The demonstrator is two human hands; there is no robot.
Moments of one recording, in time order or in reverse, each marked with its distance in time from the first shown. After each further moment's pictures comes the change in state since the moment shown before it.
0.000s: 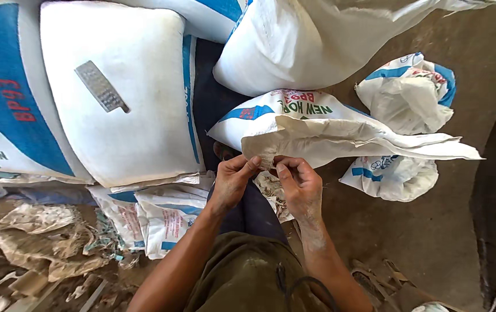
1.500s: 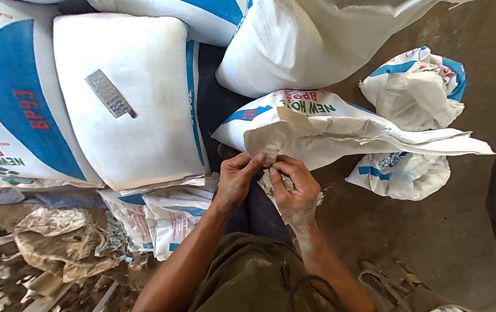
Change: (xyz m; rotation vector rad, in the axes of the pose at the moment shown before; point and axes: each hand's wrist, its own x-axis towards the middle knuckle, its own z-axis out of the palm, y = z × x) left_hand 0.004 0.005 0.003 0.015 0.007 0.031; right_hand -0.008 0.012 0.018 -0.302 0.118 -0.363
